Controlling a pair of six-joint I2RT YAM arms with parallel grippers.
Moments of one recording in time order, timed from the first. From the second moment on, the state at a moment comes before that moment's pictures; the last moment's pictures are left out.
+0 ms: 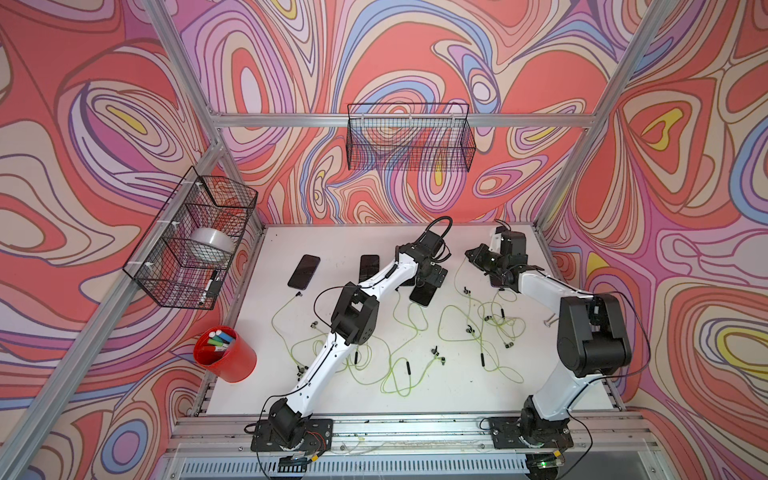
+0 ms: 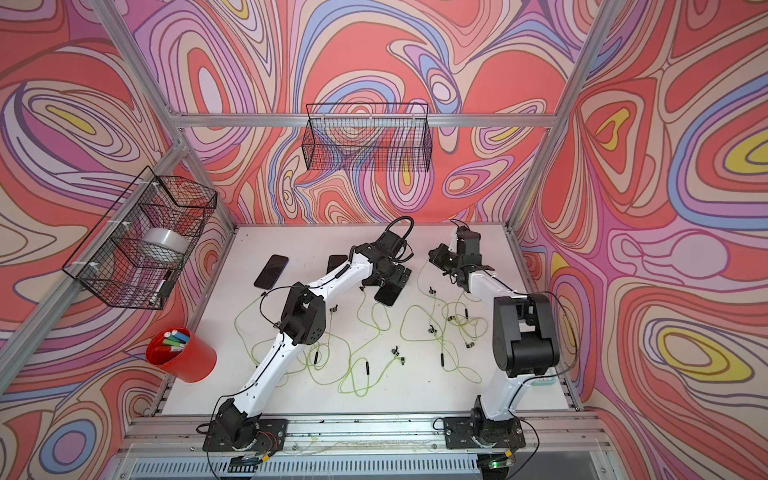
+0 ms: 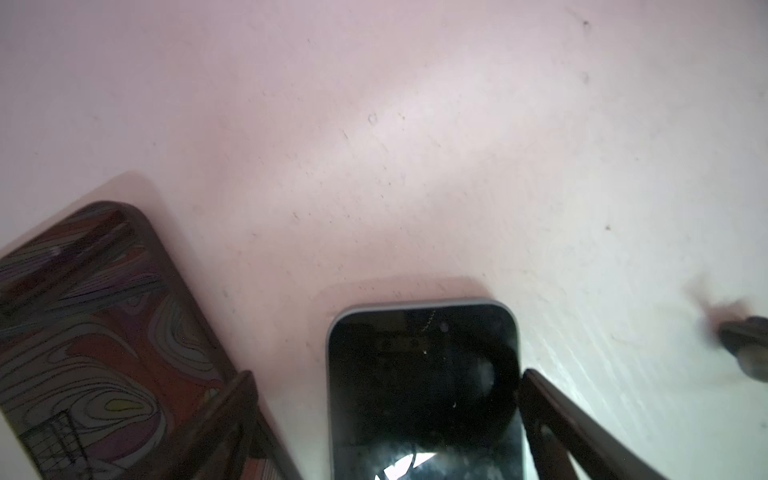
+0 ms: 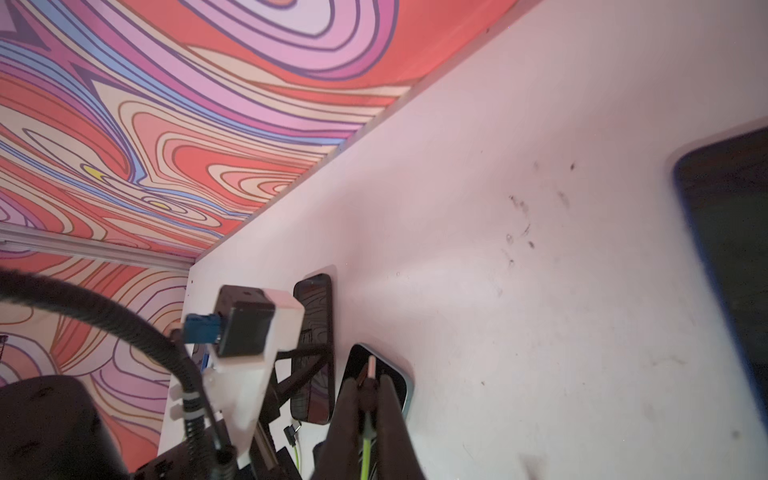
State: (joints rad) left arm -0.68 2.67 2.48 -0.87 -0.01 -0.14; right arm 0.05 1.72 1.12 0.04 -0.36 0.61
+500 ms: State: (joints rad) left arm -0.71 2.66 2.49 -1.05 -0.02 -0.07; right arm 0.05 1.60 1.05 -0.10 -0.27 0.56
